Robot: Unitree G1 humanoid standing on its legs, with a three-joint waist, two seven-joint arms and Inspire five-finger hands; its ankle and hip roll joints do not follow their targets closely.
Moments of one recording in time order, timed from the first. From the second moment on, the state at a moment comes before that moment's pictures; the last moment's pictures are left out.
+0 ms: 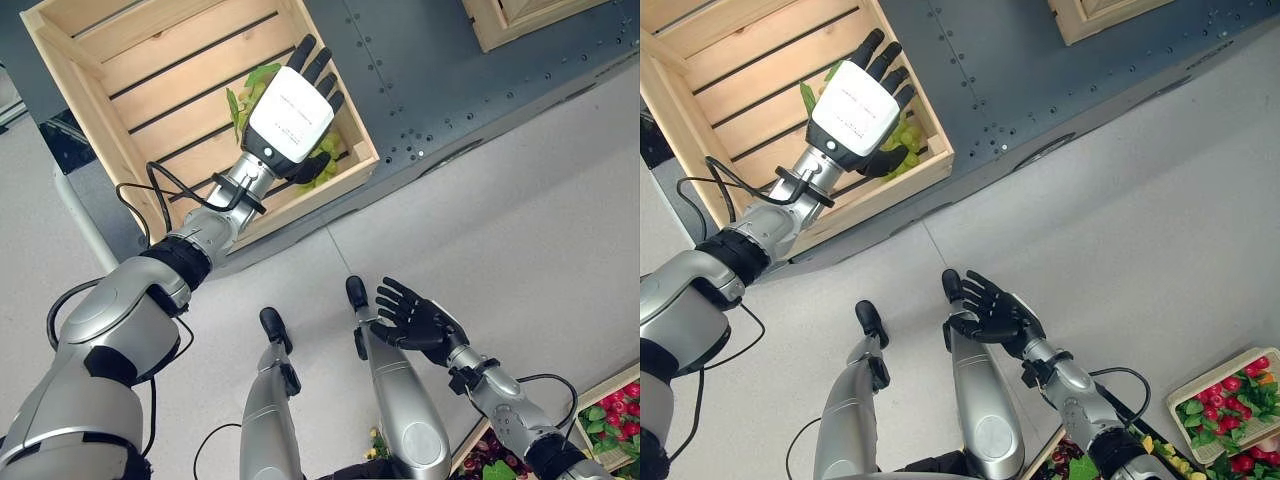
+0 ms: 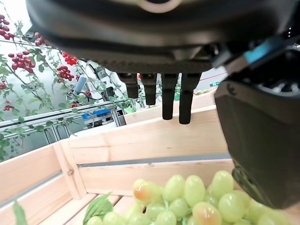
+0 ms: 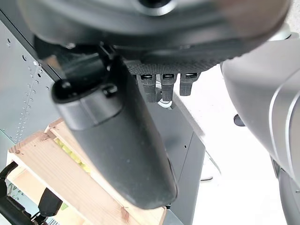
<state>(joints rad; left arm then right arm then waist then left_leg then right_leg) -1.20 0.67 -1.01 0.83 0.93 0.10 0.81 -0.12 -0.52 0.49 0.41 0.92 -0.21 0.34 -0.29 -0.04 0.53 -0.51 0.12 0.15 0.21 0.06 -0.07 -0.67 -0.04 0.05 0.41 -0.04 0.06</state>
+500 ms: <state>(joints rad) -1.29 0.64 -1.12 0.88 0.96 0.20 0.49 -0.16 -0.52 0.48 0.40 0.92 -0.21 0.34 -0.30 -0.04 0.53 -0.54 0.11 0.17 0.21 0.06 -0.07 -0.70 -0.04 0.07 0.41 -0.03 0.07</state>
